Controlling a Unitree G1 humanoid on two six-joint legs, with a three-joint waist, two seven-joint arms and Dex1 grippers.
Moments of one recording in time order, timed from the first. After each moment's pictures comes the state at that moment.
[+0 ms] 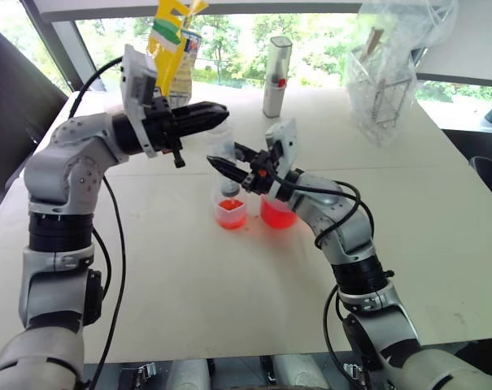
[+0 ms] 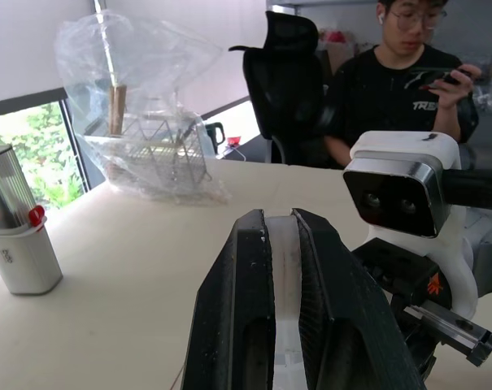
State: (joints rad) left arm -0.85 0.60 0.08 0.04 -0.62 0.61 -1.05; right arm -0.67 -0.13 0.16 -0.05 0.35 0.43 0.61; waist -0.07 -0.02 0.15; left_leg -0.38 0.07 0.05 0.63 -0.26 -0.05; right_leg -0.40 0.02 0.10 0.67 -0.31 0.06
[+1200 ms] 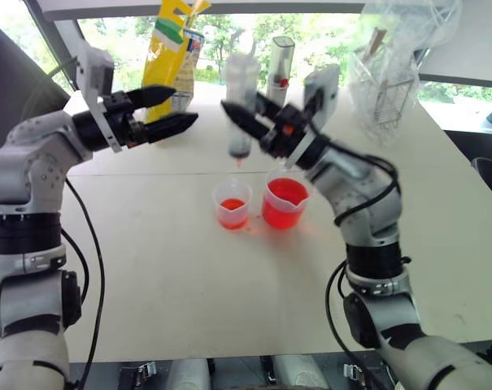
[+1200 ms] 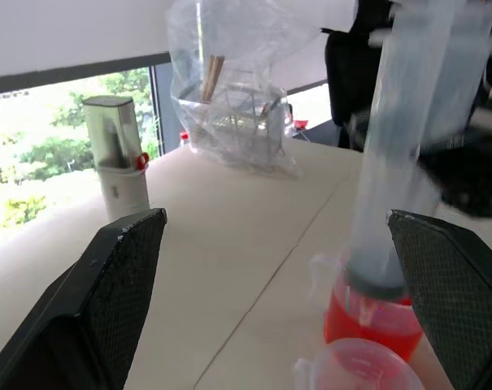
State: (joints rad) left arm -0.79 0.71 0.18 0.08 -0.62 0.67 -1.00; right arm -0.84 -0.20 -0.03 -0.19 0.49 0.56 0.52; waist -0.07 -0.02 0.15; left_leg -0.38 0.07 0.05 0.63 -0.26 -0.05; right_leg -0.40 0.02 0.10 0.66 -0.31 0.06
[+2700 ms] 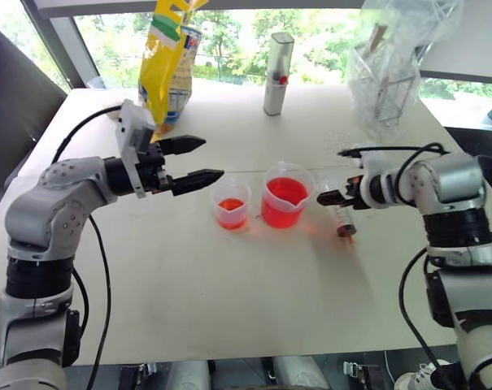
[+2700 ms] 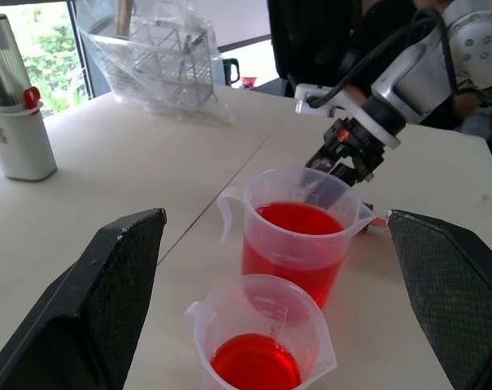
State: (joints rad) left arm -0.58 0.69 0.13 -0.22 -0.69 0.72 -0.95; right arm -0.86 -0.76 0.08 0.05 0.42 1.45 0.49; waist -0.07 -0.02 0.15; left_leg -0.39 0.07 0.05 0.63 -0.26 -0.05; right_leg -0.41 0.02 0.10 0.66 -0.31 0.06
